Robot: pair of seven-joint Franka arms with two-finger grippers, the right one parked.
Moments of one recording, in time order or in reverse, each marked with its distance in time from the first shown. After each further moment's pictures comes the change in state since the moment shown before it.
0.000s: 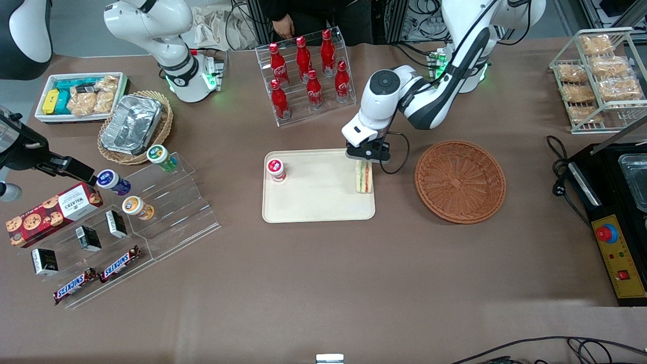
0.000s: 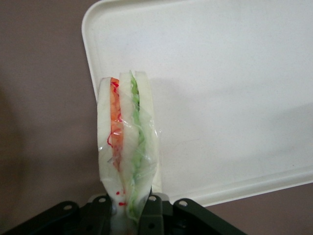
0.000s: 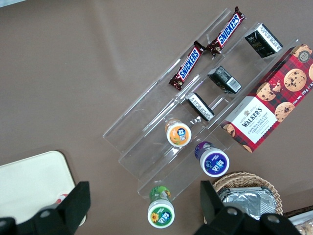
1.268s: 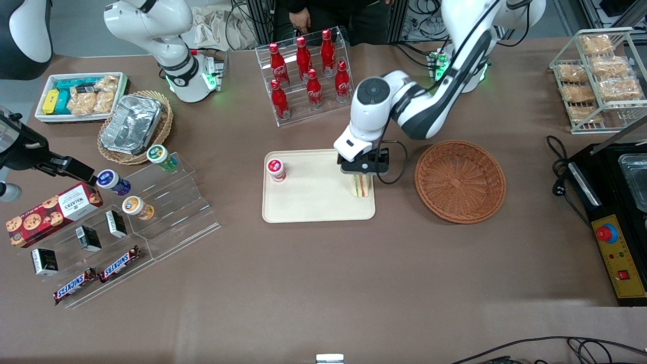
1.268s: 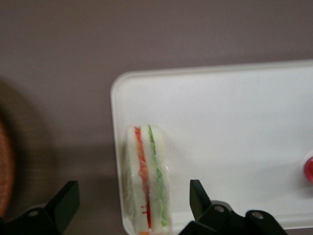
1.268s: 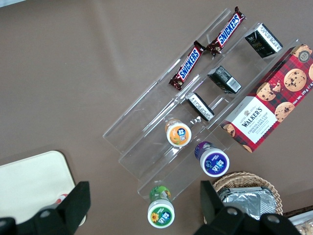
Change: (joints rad) arm -0.001 0.000 0.037 0.300 0.036 -0.325 -0.087
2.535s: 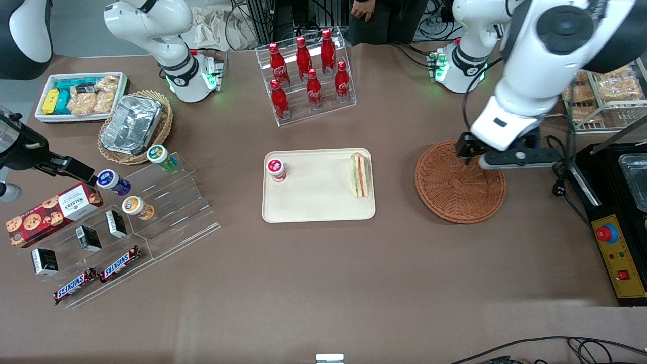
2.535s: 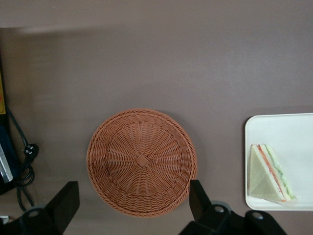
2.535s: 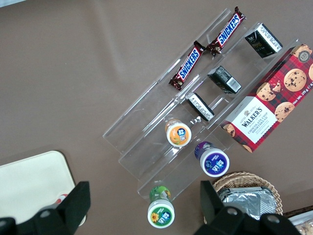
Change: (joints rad) arm 0.312 -0.322 0.166 0.176 -0.168 -0.494 0.615
